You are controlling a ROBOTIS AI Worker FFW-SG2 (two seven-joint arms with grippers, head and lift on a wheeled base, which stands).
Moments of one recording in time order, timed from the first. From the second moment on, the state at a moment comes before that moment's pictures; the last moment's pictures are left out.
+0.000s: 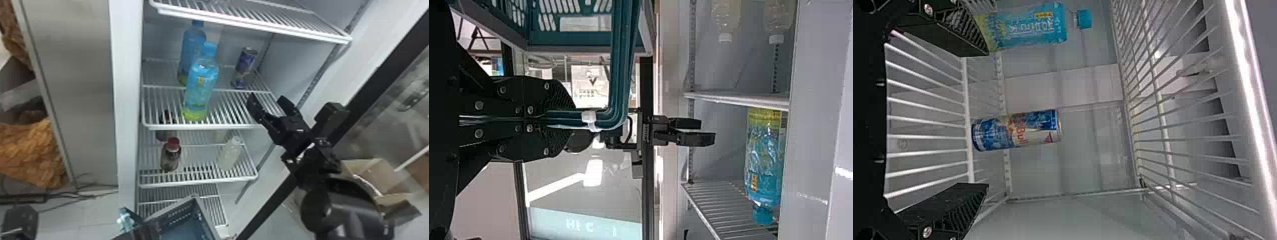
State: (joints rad) left arm 0.25 0.07 0.19 -1.80 1.36 1.50 -0.46; right arm 0.09 -0.09 -0.33 -1.92 -0.26 0.28 0.37
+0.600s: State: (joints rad) left arm 0.25 0.07 0.18 -1.79 1.36 1.49 -0.46; right arm -0.06 -0.11 -0.30 -1.76 -0.24 0.27 0.33
